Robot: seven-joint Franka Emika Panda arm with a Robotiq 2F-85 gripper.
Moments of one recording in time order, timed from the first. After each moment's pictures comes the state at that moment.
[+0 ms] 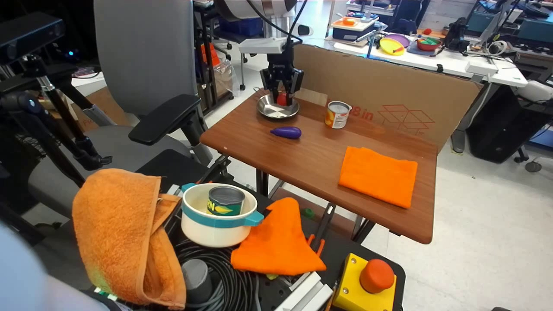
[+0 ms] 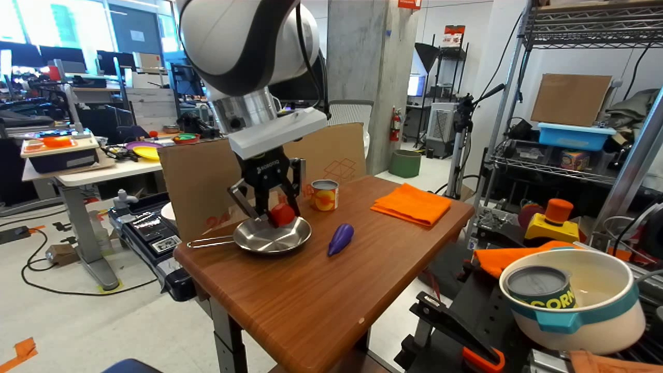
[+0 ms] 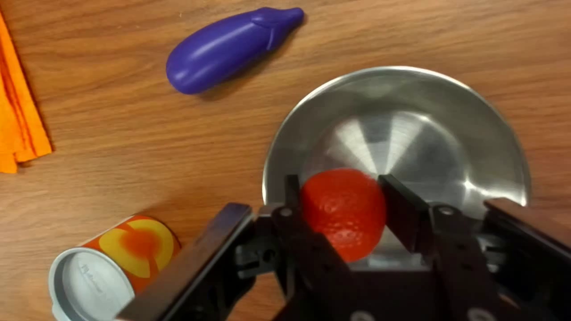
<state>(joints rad) 0.31 0.81 -0.03 -1.53 -0.21 2.12 0.52</state>
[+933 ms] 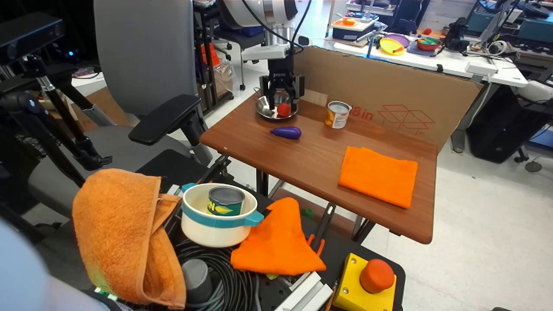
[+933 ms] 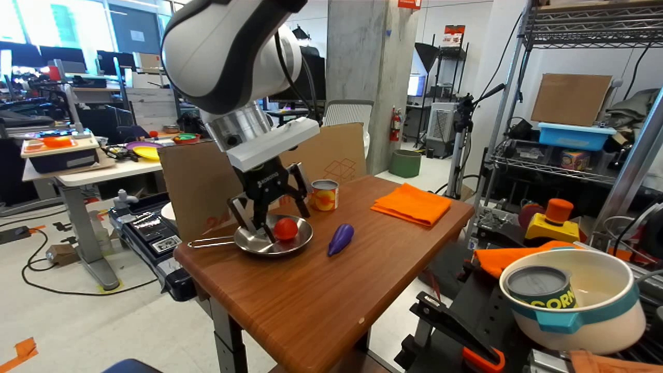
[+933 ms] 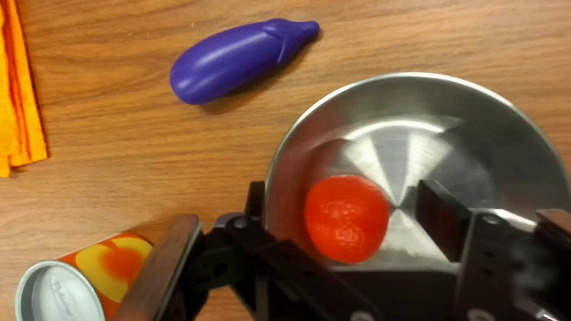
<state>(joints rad) 0.32 0.93 -0.03 -1.36 -0.20 1.94 0.45</state>
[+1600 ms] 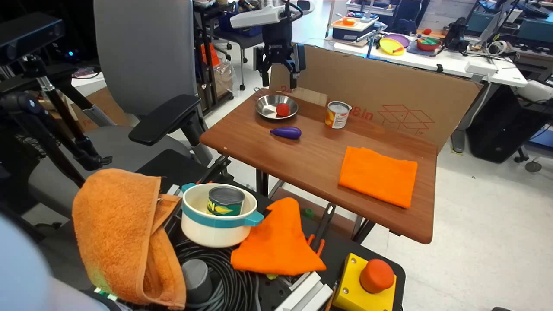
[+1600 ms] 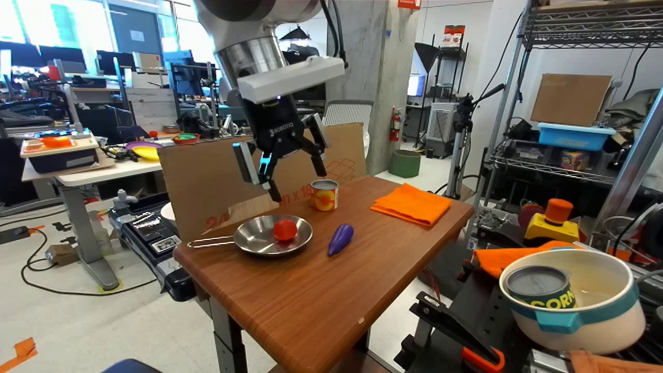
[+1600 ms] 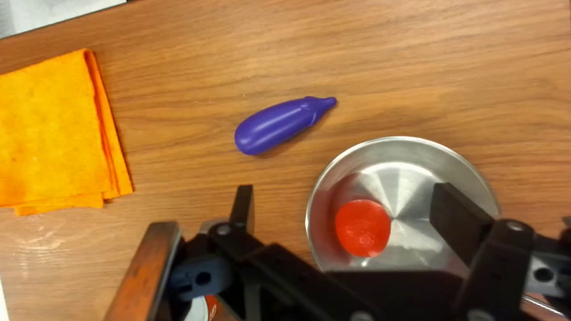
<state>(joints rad) 0.32 0.63 -0.03 -1.65 -0.18 1.97 0.50</state>
